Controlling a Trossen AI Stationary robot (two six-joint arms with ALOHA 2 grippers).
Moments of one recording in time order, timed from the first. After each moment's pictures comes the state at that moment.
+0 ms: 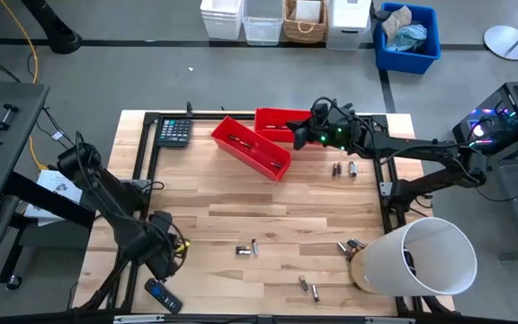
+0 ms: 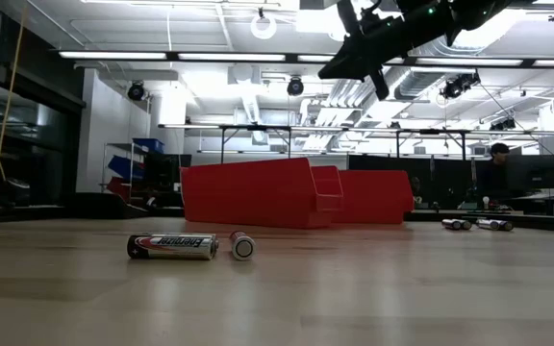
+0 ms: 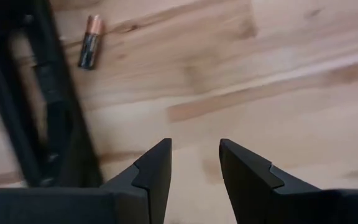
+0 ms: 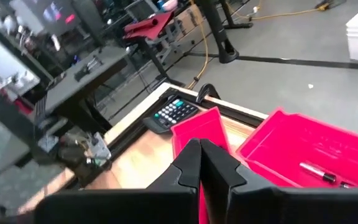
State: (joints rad) left arm -0.86 1.48 1.06 -1.30 -0.11 -2.17; right arm -0.36 1.29 0.90 0.14 0.12 0.53
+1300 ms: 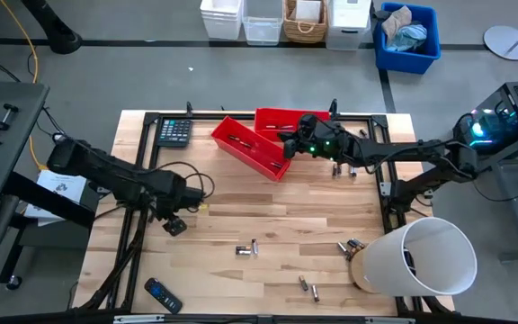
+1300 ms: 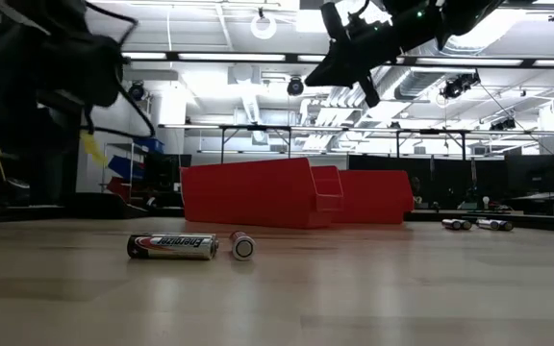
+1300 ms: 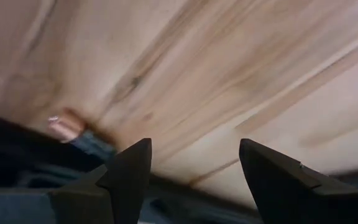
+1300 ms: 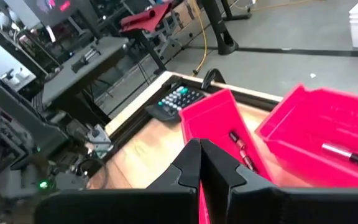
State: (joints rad) left arm -0.13 1.34 0.61 -1.09 0.39 -0.77; right arm -0.25 1.38 0.90 0.21 0.23 0.59
